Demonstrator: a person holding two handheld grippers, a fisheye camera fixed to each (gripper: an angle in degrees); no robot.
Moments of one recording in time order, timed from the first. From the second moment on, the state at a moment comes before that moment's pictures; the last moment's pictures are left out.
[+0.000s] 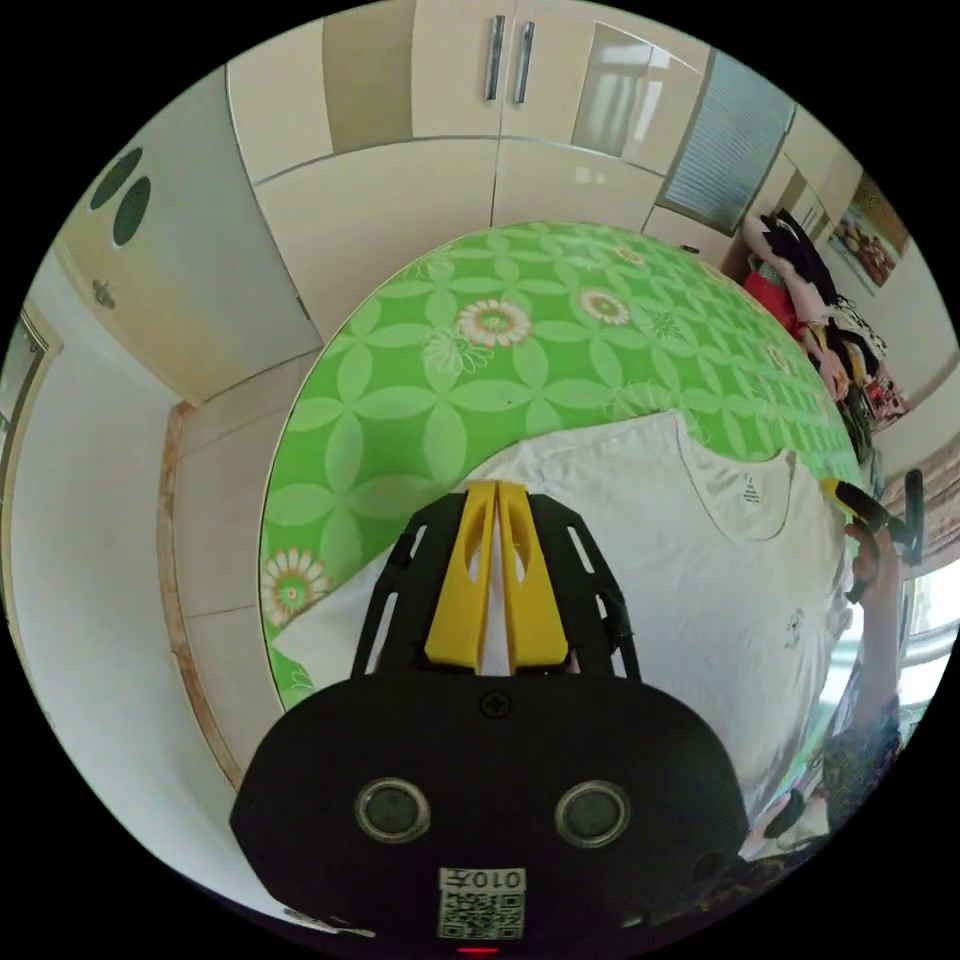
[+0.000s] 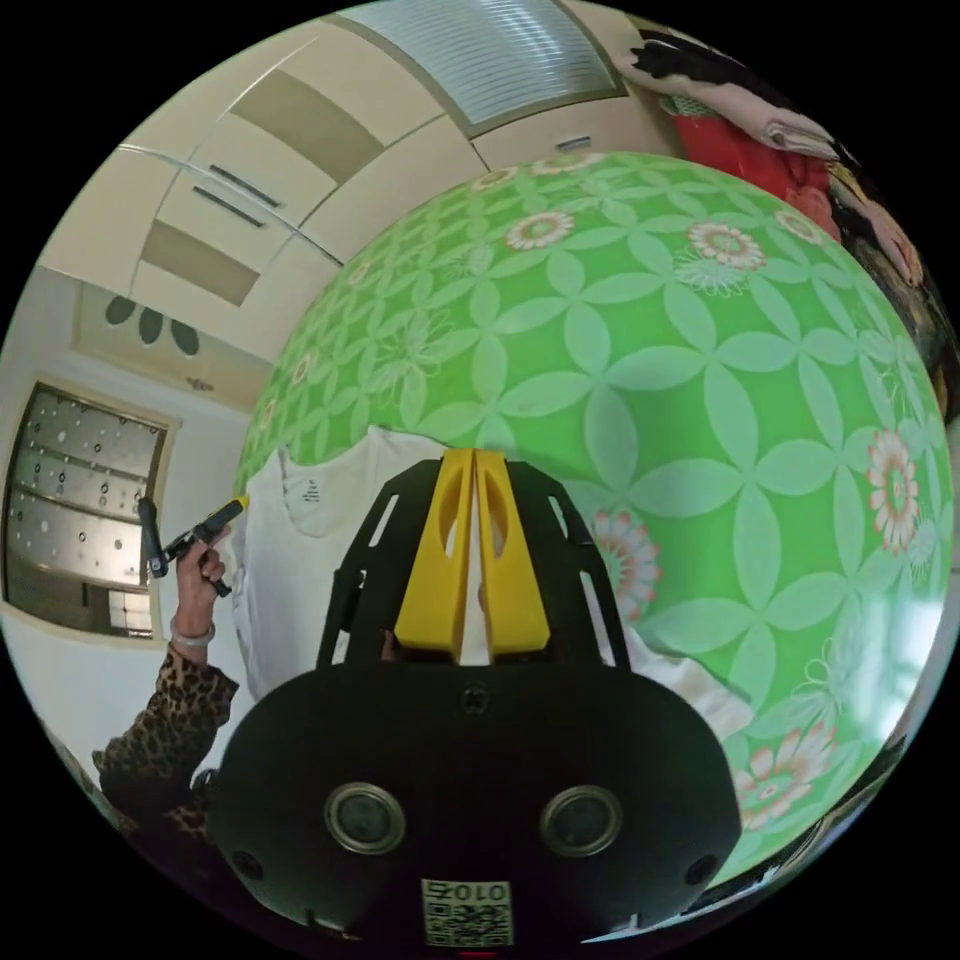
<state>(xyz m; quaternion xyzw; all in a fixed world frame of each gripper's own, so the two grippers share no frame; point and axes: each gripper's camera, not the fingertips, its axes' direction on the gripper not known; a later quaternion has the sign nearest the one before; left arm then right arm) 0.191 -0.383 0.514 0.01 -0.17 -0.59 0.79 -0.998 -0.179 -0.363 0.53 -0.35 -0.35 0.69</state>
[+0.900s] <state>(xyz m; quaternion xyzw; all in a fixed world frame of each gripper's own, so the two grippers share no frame) 0.096 -0.545 0.596 -0.03 -0.22 -0.43 0.87 -0.960 -0.258 -0.416 0.56 -0.27 -0.37 0.70</state>
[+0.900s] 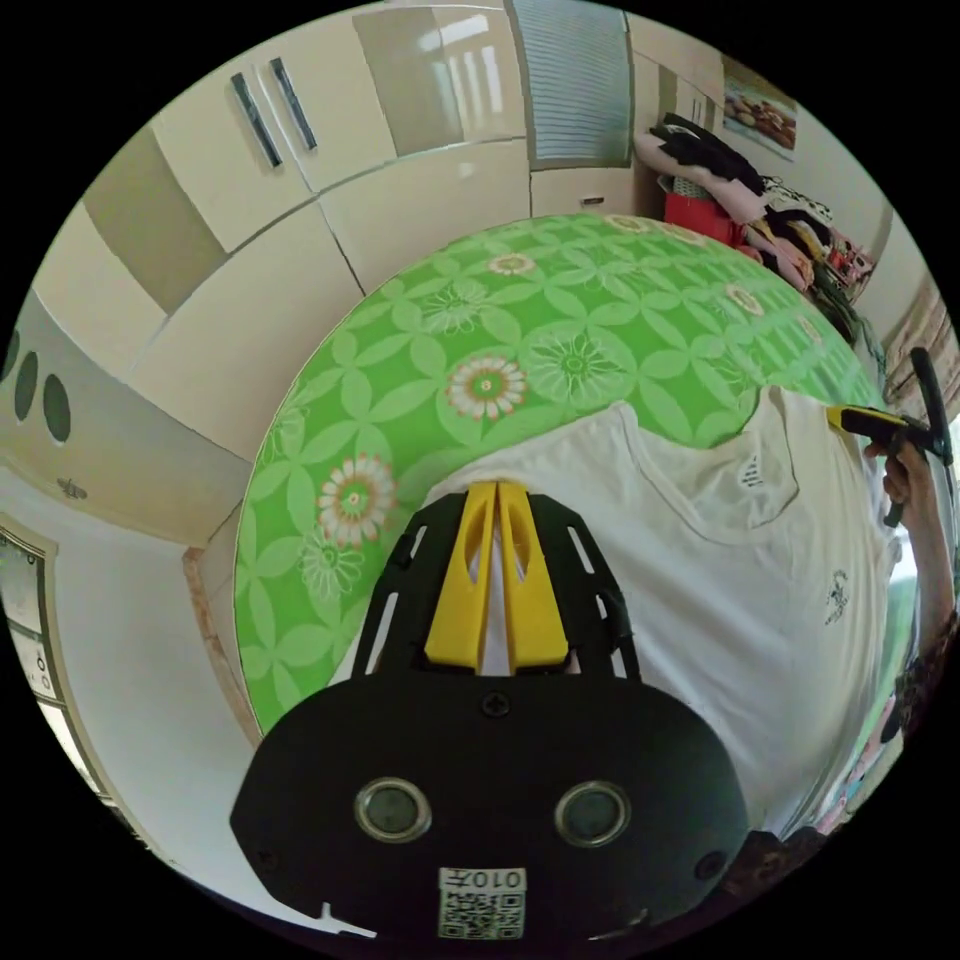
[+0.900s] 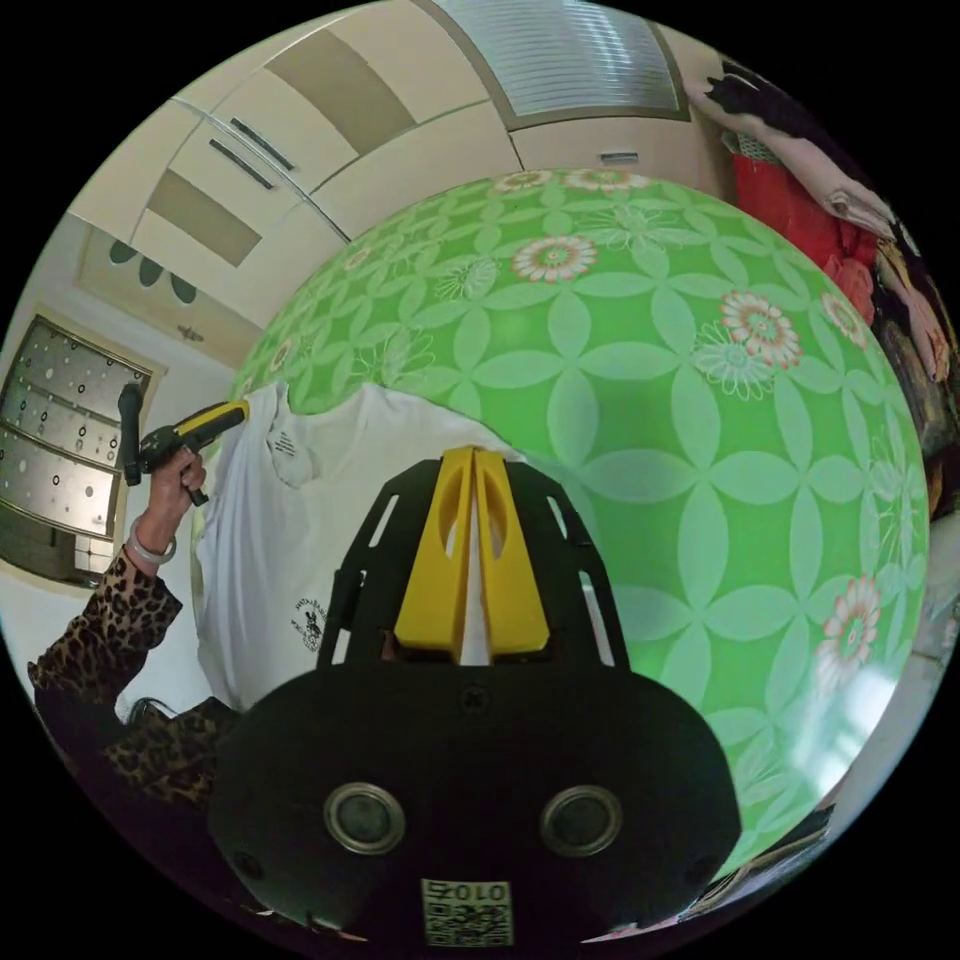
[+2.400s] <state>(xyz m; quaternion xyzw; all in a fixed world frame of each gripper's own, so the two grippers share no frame) 0.365 -0.197 0.549 0.02 0.05 -0.55 0.84 -0.585 -0.030 -0.028 0.40 -0.41 -0.29 0.77</state>
